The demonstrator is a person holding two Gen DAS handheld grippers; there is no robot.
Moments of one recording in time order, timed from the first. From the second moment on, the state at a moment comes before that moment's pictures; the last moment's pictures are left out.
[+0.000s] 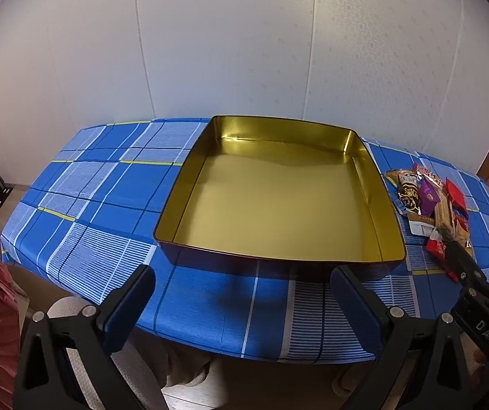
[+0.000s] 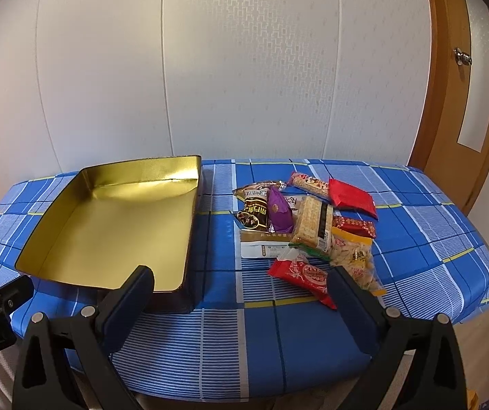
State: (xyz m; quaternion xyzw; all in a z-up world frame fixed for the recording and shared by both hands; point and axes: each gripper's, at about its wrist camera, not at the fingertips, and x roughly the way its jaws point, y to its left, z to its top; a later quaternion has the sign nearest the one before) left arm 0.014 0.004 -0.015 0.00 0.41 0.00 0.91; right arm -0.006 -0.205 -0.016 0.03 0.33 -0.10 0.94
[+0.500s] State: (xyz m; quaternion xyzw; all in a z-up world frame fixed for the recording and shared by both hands) left arm 0.007 -0.029 -0.013 0.04 0.41 -0.09 0.91; right arm -0.019 -0.241 -0.015 0.05 0.27 -0.15 0.95
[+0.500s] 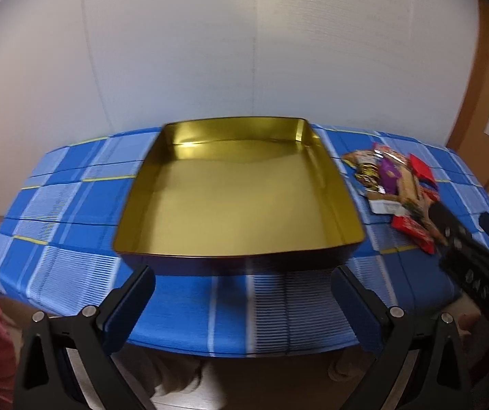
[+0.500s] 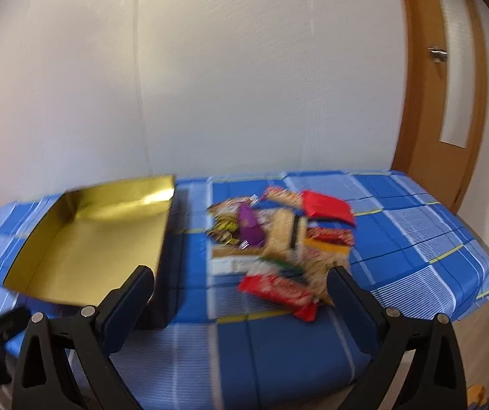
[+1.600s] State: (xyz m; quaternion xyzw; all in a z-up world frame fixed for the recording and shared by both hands) left arm 0.015 -0.090 -0.012 0.08 0.40 -0.13 0.90; right arm -0.007 -0.301 -0.042 0.06 0.34 -0.18 0.92
